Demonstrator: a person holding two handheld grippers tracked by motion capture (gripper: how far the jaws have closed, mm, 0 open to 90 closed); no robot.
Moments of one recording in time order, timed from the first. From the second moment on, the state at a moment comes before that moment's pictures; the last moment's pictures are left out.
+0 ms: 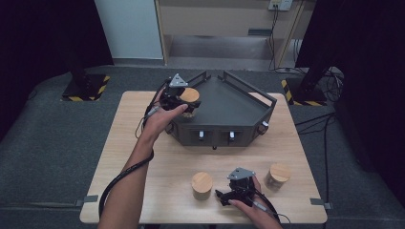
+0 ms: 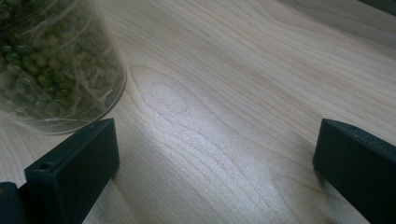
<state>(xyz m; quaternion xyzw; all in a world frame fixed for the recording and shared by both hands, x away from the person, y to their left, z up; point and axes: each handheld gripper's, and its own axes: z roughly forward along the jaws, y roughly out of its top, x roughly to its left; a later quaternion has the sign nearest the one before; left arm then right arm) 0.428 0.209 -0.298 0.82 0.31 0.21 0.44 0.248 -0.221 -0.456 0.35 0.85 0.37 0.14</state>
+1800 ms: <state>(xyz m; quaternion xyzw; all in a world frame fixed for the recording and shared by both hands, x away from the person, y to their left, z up) 0.420 0.217 -0.297 0.83 0.30 0.21 0.43 0.249 -0.221 -0.456 0.35 0.85 0.37 0.14</state>
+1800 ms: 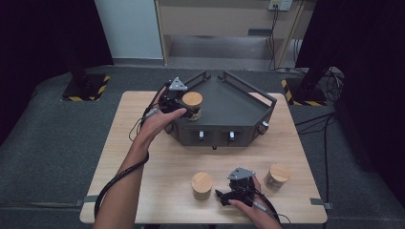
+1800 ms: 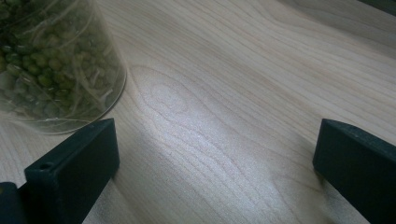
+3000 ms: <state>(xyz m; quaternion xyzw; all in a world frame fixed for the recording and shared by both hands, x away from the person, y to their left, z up) 0.343 0.268 -0.304 0.81 0.34 0.23 0.43 0.247 -0.220 -0.456 0.35 0.85 0.37 0.14</state>
